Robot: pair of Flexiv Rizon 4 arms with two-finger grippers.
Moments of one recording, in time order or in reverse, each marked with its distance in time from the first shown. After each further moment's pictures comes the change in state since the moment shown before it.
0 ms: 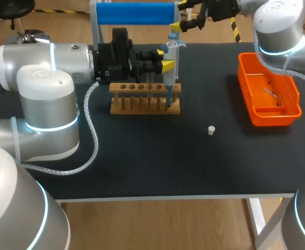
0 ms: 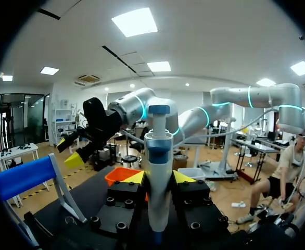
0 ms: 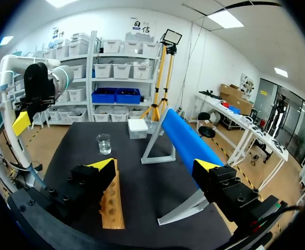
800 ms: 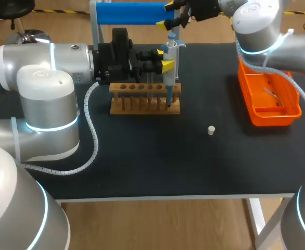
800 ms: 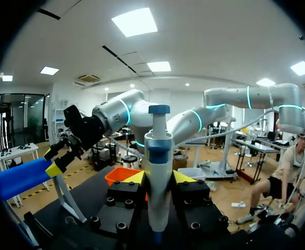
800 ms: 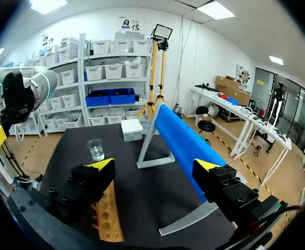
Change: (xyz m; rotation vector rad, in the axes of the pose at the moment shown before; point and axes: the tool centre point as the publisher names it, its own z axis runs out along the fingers) left arm 0.000 0.000 0.000 0.000 0.000 0.000; right arm -0.018 -0.001 0.049 0.013 -0.015 0.087
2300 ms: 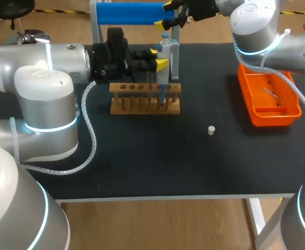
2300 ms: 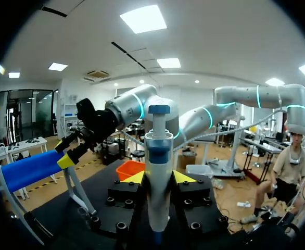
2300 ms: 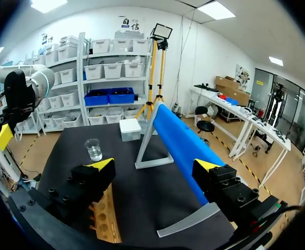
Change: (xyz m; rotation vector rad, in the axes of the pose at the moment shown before) left arm -0.024 0.012 -0.015 -0.040 -0.094 -0.029; right arm -0.002 0.001 0.006 0.002 -0.007 -0.005
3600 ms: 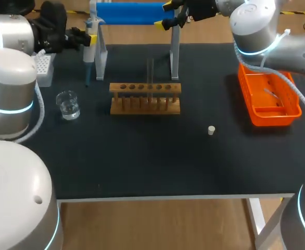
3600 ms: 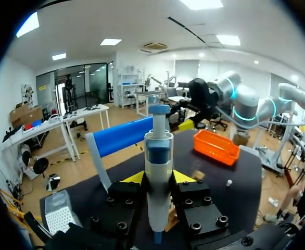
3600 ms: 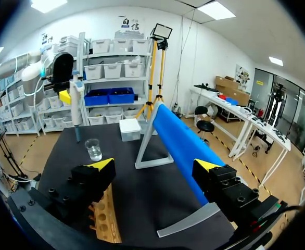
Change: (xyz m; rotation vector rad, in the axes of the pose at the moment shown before) left arm -0.166 0.023 -0.153 -0.268 -0.482 -0.115; right arm 0.000 0.000 0.000 0.000 -0.001 0.000
